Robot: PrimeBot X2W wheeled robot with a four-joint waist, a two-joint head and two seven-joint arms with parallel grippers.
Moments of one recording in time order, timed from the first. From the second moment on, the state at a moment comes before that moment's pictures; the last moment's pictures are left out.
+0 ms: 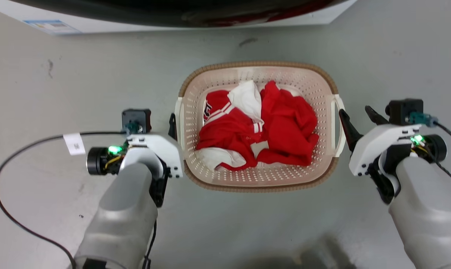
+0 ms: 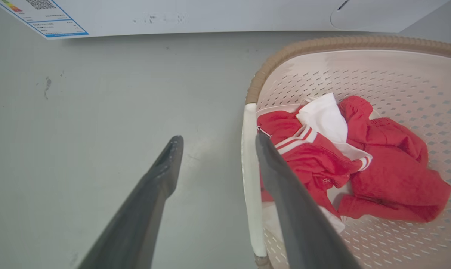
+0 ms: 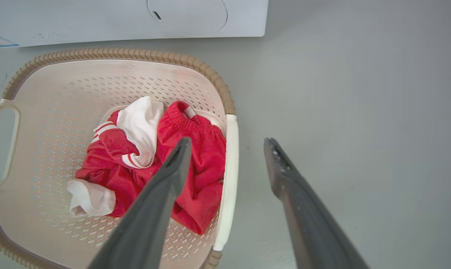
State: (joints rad) left arm -0.77 0.06 -0.25 1.04 -0.30 0.06 -0.19; right arm -0.69 -0.18 0.19 0.88 0.30 0.13 -0.09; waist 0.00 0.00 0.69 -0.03
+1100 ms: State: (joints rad) left arm -1.01 0.05 -0.34 1.26 -0.37 0.00 -0.11; right arm -0.92 -0.25 0.66 1.09 0.72 0.13 0.04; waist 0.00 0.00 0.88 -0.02
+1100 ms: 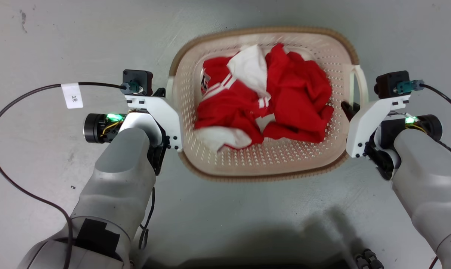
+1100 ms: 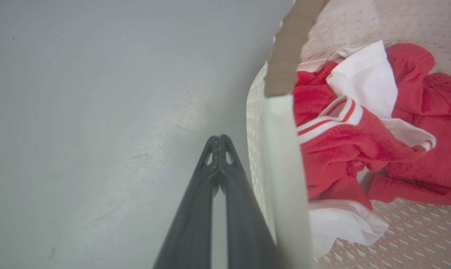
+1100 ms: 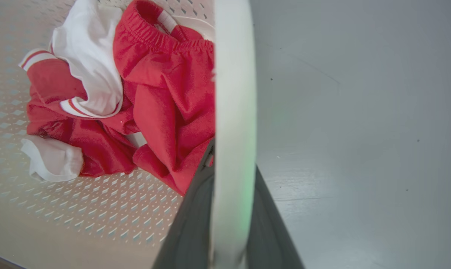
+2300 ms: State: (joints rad) left arm -1.01 0.05 -0.46 1.25 -0.56 0.00 -0.06; right arm -0.91 -0.28 0.83 1.15 1.00 0.13 0.02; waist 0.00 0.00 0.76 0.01
